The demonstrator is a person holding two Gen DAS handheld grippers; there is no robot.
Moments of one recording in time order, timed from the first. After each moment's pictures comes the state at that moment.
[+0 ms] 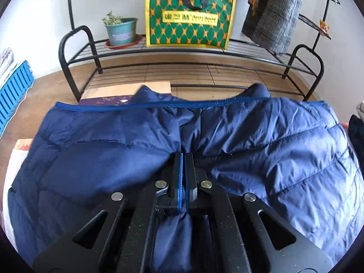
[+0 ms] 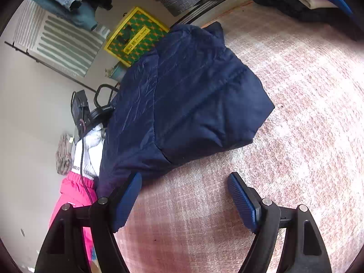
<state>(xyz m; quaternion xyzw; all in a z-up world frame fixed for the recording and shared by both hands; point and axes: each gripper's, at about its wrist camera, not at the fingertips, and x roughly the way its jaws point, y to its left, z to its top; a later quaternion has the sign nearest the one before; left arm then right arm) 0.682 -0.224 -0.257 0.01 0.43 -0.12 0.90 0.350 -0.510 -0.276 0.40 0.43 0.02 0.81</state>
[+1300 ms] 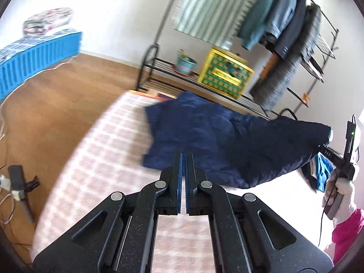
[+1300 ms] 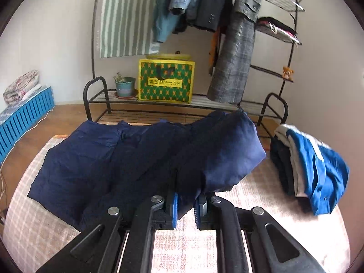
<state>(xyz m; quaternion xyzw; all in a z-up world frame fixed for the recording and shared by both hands) 0.319 0.081 -0.132 -0.17 0.33 -0.07 0.93 0.397 -0.347 -0.095 -0.05 0.32 -0.06 0.95</state>
